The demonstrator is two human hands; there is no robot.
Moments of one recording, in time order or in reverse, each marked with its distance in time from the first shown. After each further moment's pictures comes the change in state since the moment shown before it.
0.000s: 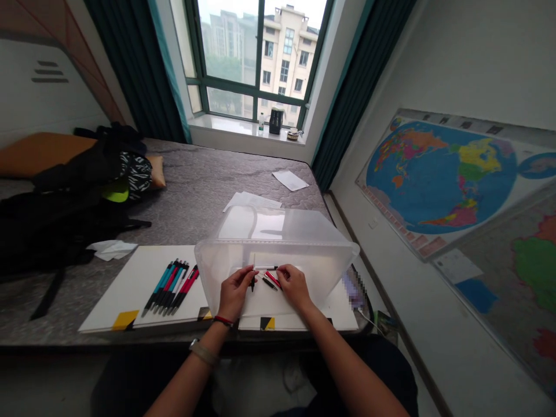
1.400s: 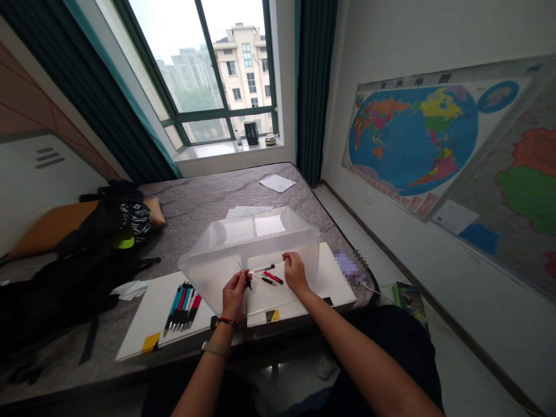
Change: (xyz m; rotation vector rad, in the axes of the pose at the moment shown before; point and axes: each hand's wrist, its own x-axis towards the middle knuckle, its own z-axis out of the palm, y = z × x) left_hand 0.002 -0.002 0.001 -0.210 0.012 -0.050; right_hand -0.001 0.022 0.001 0.213 0.392 -0.004
